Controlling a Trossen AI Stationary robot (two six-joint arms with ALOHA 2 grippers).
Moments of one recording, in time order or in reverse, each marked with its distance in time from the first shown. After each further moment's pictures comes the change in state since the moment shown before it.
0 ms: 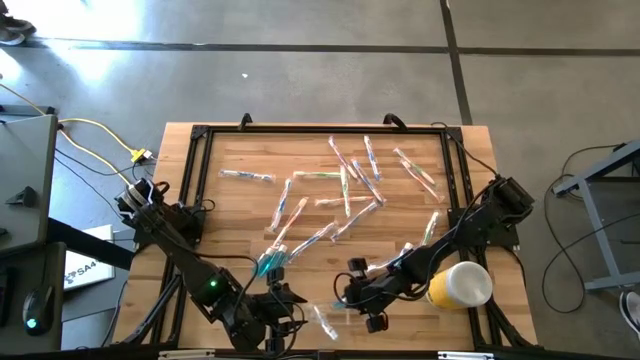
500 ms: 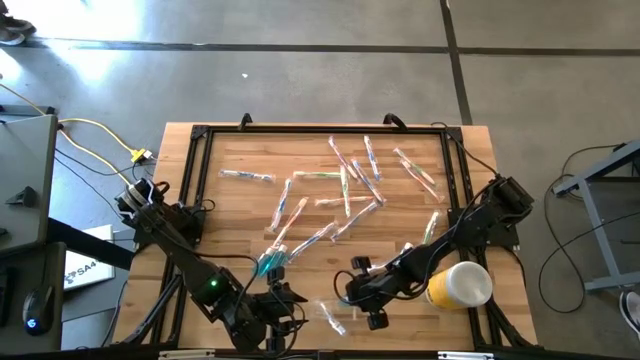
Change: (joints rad) left arm 0.000 0.000 0.000 0.000 -0.002 0.003; right arm -0.015 0.000 0.000 -0.080 -0.034 0.053
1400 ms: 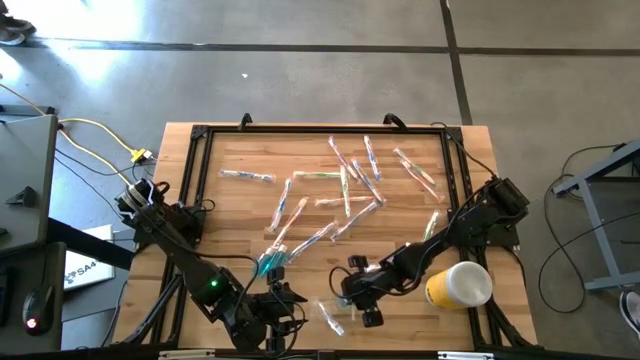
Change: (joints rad) left arm 0.000 0.002 0.000 -0.008 0.001 -0.003; right arm -0.036 0.050 0.002 -0.010 -0.056 0.023
